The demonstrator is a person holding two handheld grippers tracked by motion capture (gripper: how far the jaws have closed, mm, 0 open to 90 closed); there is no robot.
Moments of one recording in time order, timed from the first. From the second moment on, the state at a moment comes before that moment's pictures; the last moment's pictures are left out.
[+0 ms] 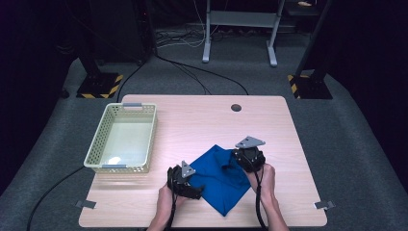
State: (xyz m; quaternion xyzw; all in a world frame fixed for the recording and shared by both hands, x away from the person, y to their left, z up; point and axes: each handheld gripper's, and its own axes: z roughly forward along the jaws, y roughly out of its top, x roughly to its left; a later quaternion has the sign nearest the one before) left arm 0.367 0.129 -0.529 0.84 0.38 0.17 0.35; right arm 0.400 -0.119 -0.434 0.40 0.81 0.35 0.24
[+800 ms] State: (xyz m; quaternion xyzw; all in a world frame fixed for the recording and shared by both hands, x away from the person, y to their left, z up) left arm 0.367 0.129 -0.529 0.84 0.38 0.17 0.35; right arm 0.439 -0.154 -0.397 0.43 0.78 0.33 0.30
